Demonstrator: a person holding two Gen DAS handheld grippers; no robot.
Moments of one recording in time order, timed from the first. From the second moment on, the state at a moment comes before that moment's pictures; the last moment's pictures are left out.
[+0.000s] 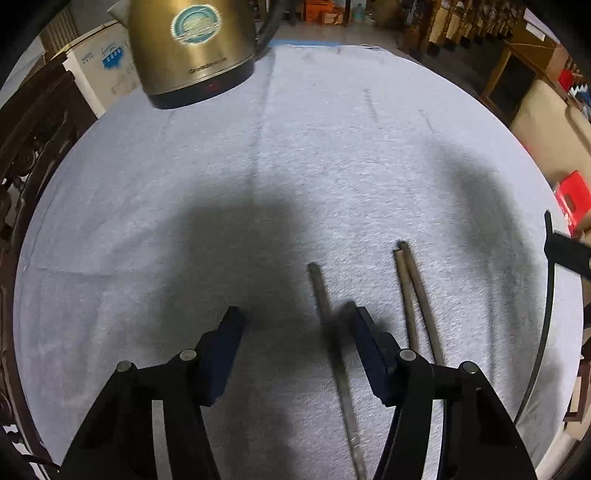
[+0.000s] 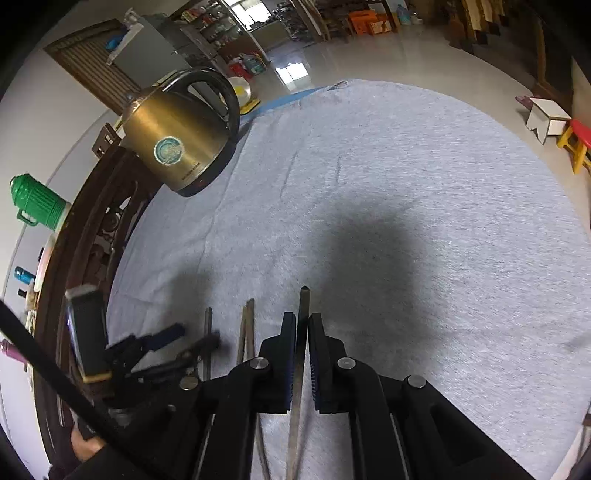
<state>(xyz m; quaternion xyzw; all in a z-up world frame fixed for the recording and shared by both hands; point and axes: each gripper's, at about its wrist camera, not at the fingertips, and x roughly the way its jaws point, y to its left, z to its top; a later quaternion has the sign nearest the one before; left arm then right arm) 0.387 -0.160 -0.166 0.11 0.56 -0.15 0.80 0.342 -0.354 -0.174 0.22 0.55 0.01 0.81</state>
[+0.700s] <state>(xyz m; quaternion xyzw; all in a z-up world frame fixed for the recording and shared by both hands) 0.367 -0.099 -0.122 0.06 0.52 -0.20 0.83 0.284 -0.348 -0.128 0.23 0.50 0.04 0.84</state>
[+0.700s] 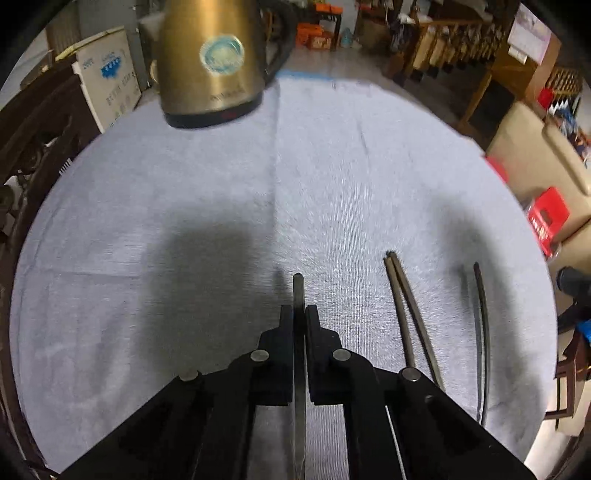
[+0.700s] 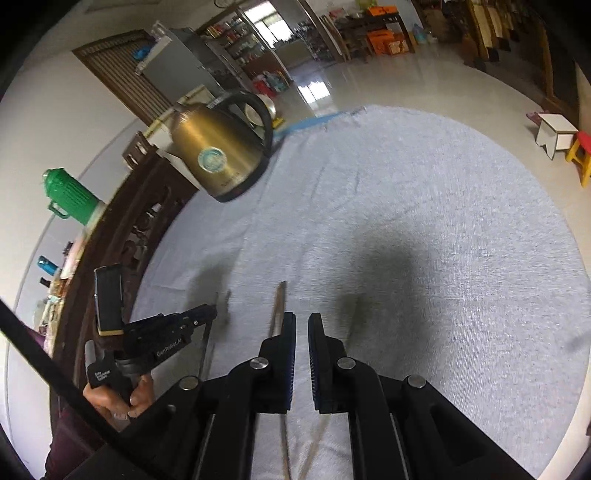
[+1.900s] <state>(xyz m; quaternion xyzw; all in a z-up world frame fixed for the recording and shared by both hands) 0.295 -0.035 -0.045 -0.01 0.40 -0.23 0.89 0.343 -0.336 -0.213 0.11 0.64 -0.11 0.75</state>
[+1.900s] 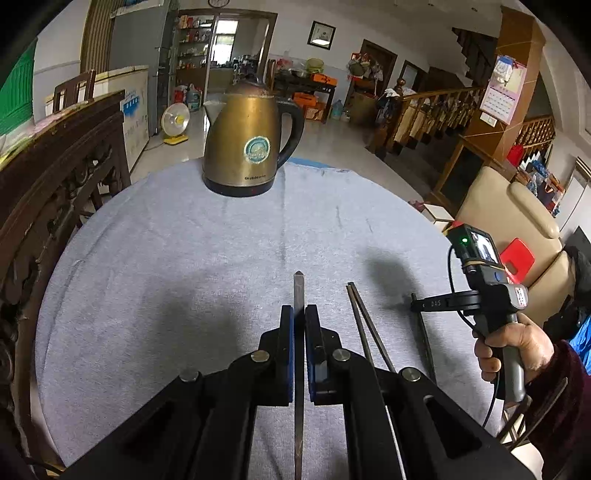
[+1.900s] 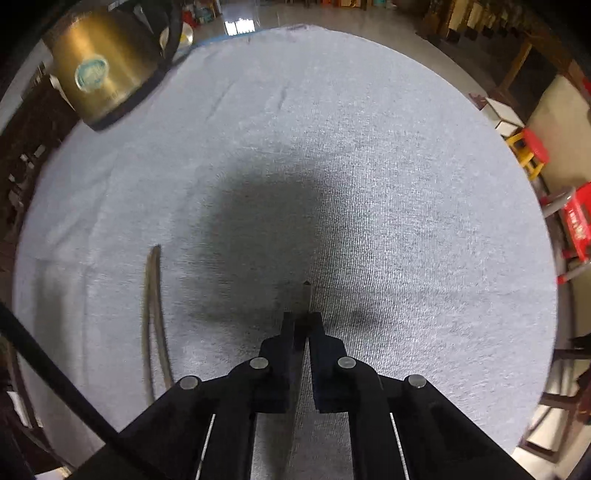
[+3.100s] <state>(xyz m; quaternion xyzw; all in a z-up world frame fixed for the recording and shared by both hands) 0.133 -0.010 0.042 -0.02 0.24 -0.23 0.94 0.097 -0.326 0.003 0.18 0.30 0.01 0.93</state>
